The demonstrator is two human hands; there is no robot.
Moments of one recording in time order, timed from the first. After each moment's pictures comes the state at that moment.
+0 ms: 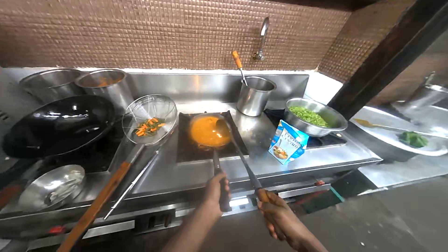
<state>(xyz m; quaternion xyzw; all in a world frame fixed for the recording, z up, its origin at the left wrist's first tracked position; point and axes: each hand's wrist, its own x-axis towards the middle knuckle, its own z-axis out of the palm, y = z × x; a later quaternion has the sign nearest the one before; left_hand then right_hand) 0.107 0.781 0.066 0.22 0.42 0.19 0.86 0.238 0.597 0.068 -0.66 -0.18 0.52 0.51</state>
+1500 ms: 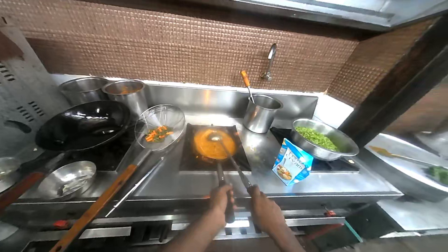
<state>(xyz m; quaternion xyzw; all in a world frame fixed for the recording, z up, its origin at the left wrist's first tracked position) 0.134 0.770 0.062 0.25 0.44 0.23 0.83 0.251 0.667 0.071 -0.90 -0.41 0.18 -0.01</state>
